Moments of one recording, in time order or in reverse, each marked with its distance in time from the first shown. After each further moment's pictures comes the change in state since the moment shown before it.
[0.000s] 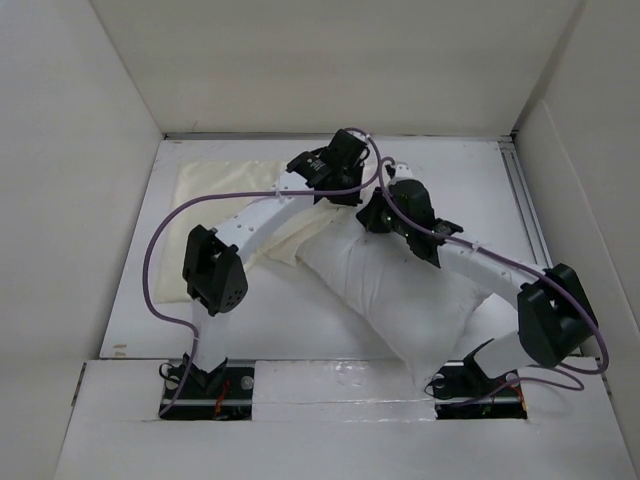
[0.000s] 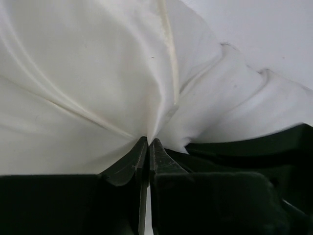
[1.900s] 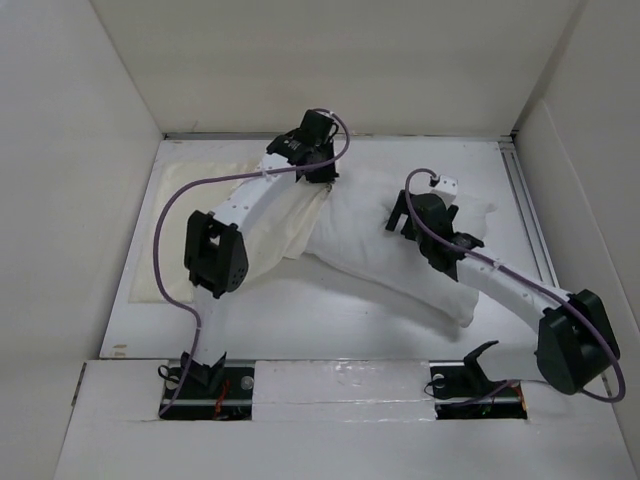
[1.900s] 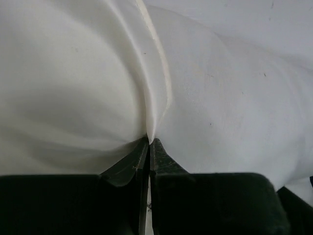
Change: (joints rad) left arm 0.198 0.062 0.048 0.075 0.024 -0.066; right arm -0.068 -0.161 -0.100 -0.214 0.491 0.064
